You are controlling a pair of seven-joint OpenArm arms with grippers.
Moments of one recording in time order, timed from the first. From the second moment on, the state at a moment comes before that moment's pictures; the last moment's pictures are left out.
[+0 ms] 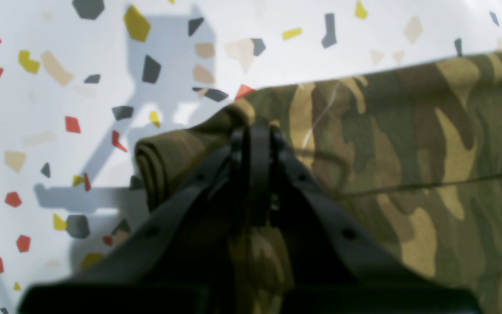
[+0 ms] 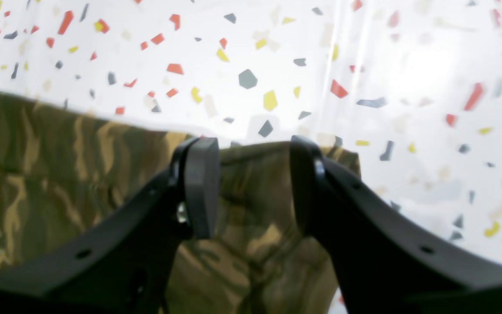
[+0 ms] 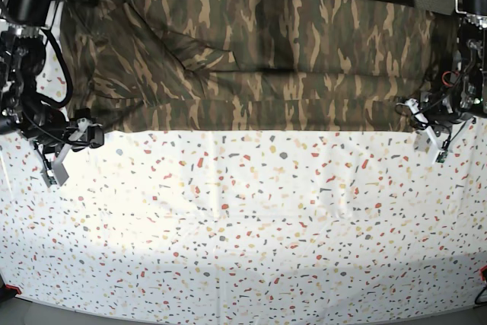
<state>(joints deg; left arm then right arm) -2.1 -27.4 -2.1 77.4 -24.3 -20.3 50.7 5.9 27.8 16.9 83.0 33.7 34.2 -61.9</state>
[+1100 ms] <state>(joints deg) -5.4 -27.2 -2.0 77.0 -23.8 -20.3 52.2 17.3 27.9 1.1 68.0 26.9 34.2 -62.4</state>
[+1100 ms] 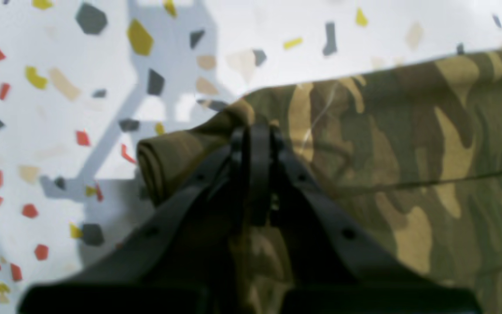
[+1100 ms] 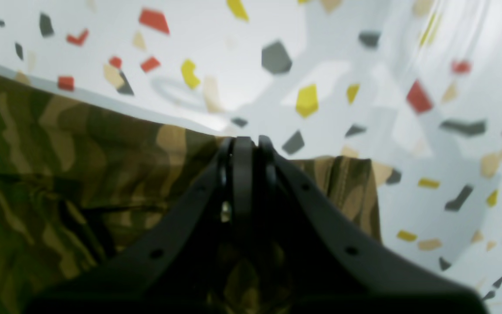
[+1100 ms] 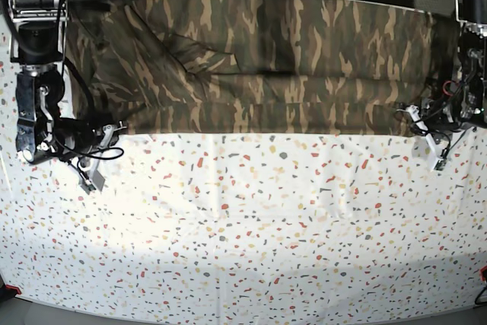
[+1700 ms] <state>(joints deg) -7.6 -26.6 -2.0 77.0 -23.8 -20.3 45.3 23.8 27.8 1.1 68.0 23.0 32.8 -57.0</state>
